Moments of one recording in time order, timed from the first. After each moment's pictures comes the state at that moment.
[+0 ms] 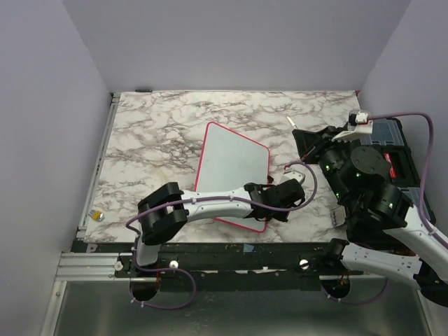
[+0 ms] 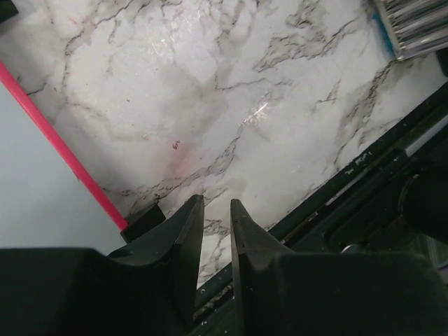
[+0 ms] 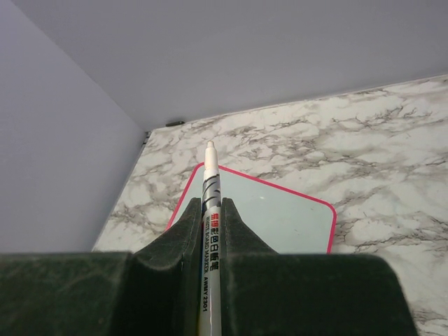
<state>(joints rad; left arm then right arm) -1.26 1.88 1.42 -0.40 -0.18 -0.66 0.96 0.83 1.19 -0.34 0.69 0.43</state>
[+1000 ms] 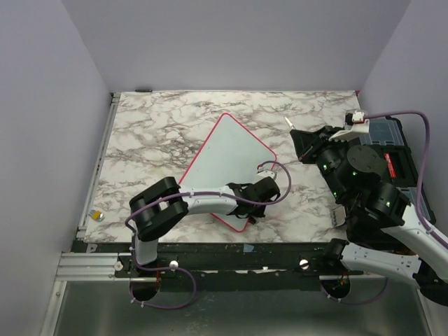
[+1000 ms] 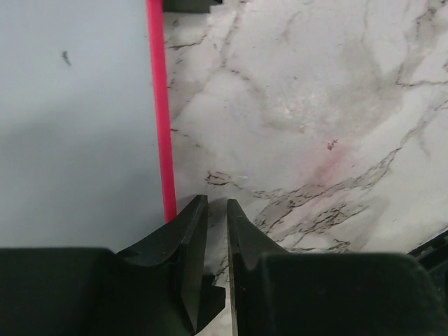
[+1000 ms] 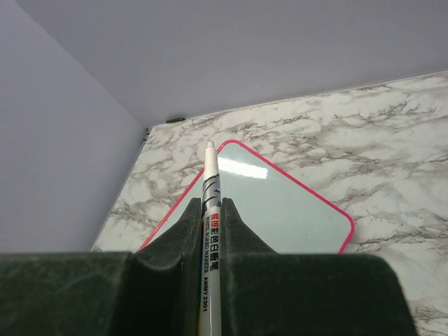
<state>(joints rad) -1.14 1.87 1.16 -0.26 -0.19 -0.68 0.96 0.85 1.19 -0.34 0.68 0.44</state>
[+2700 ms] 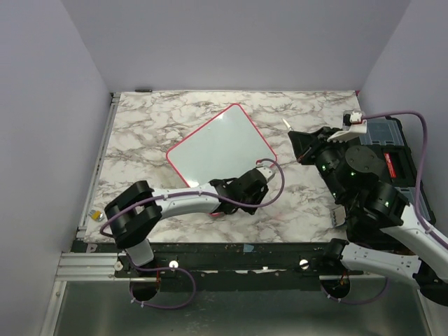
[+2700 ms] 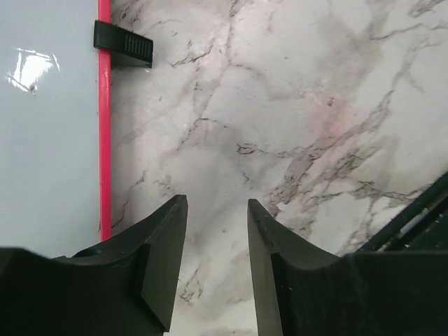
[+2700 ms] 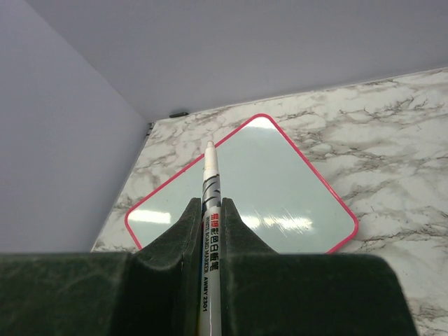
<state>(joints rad) -1.08 1.70 1.04 -0.23 -0.14 -0.36 0.96 0.85 1.18 -0.34 0.66 0.45</state>
